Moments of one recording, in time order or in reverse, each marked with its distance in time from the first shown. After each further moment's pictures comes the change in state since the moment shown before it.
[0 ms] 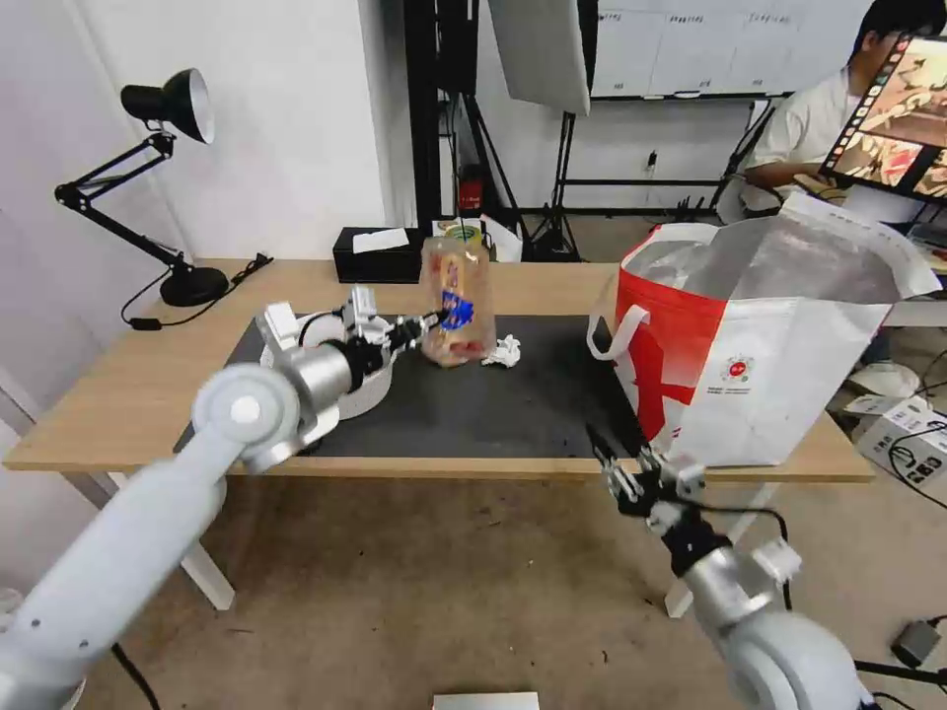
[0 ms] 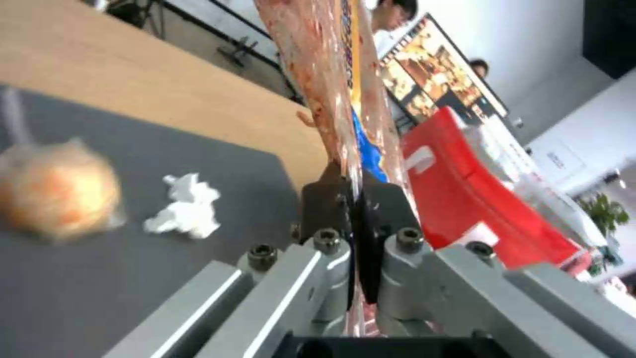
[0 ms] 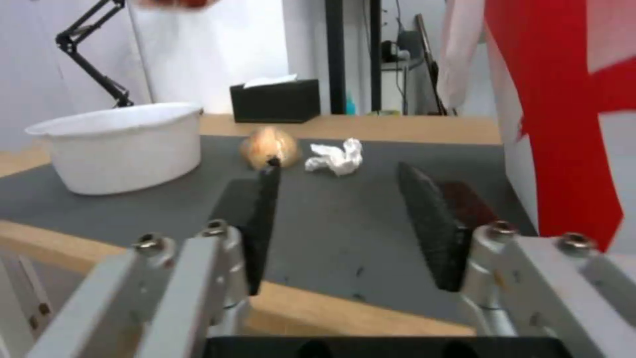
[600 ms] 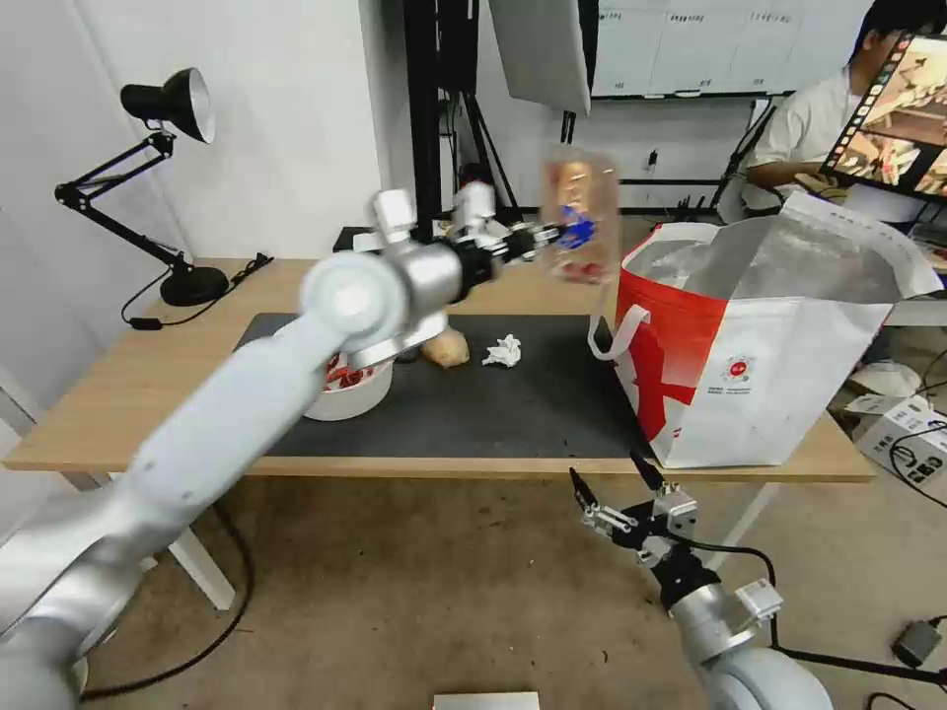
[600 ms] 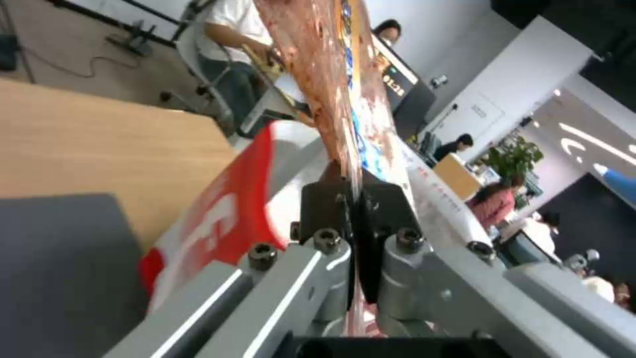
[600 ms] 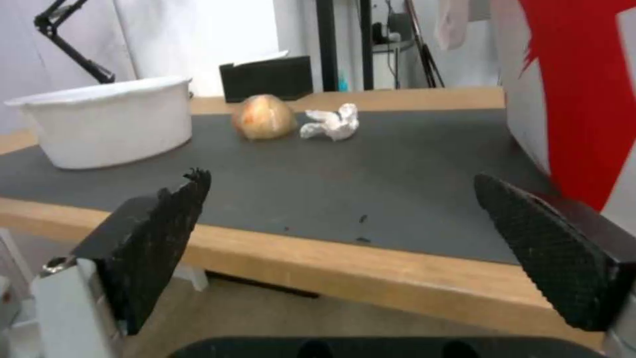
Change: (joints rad) left arm -0.466 -0.275 0.338 0.207 -0.076 -0.049 -0.054; right arm -0.020 0.094 -0.017 -0.057 -0.074 0.025 -0.029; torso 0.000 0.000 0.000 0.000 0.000
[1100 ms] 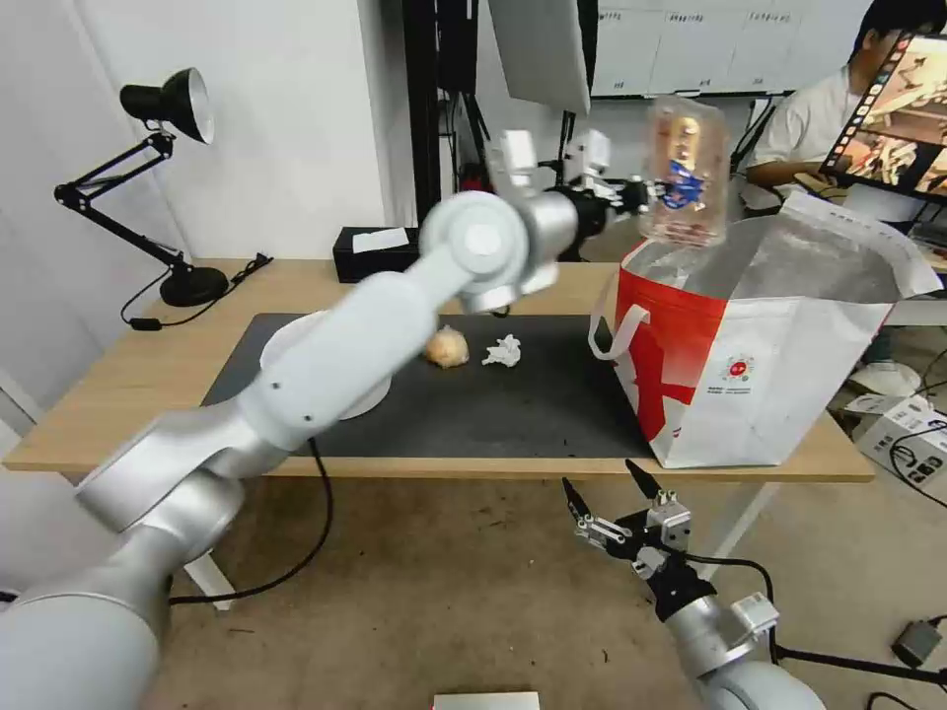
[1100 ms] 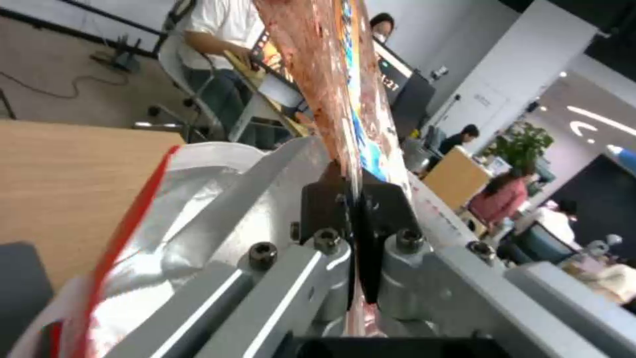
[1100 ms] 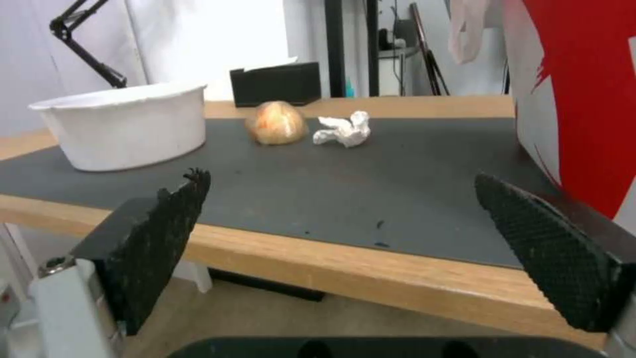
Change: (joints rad) left arm -0.149 -0.256 0.161 0.226 0.114 -0.099 -0.014; right arm -0.041 0.019 0.005 0.041 -0.031 0.007 -0.008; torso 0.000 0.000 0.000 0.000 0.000
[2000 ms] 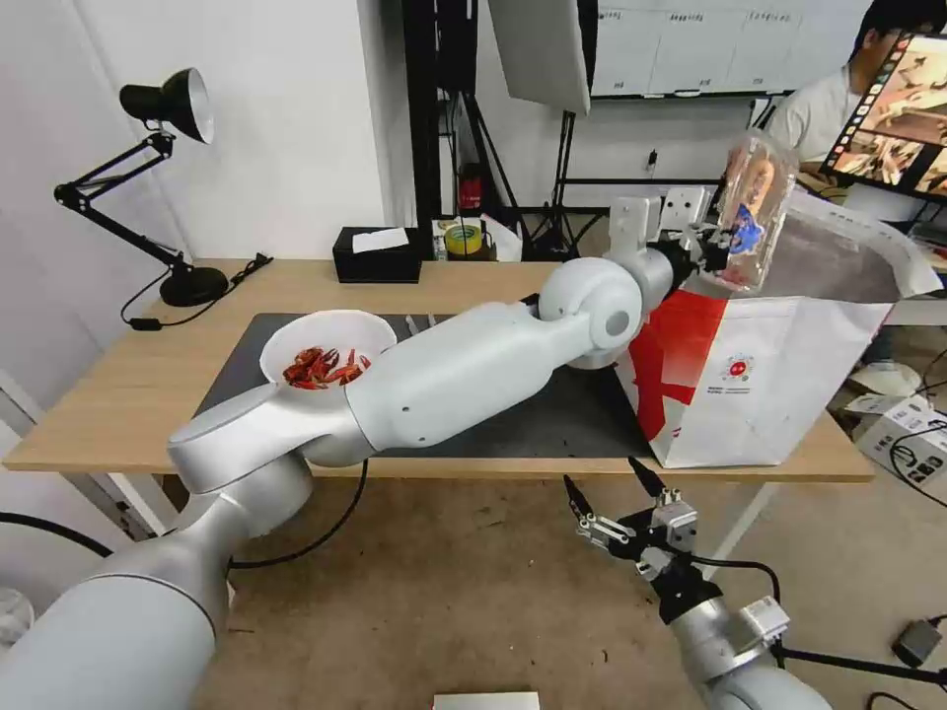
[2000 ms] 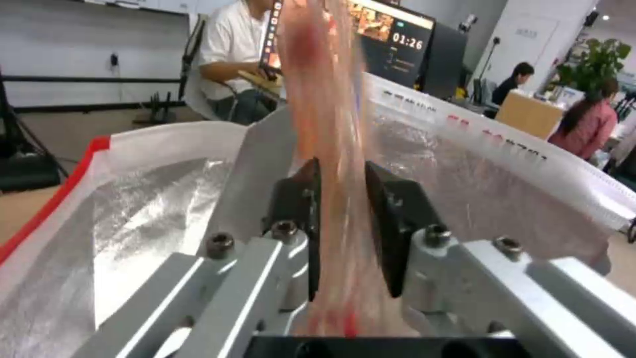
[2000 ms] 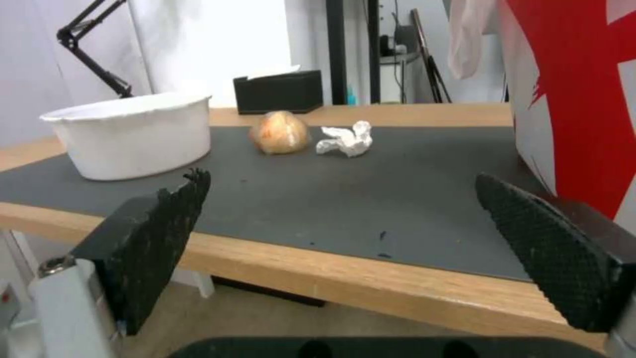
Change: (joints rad) left arm -0.039 -0.107 0.196 0.122 0.297 -0.071 0.044; right arm -0.016 -0.001 0.008 0.027 0.005 -0.001 -0.001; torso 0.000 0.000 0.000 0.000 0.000
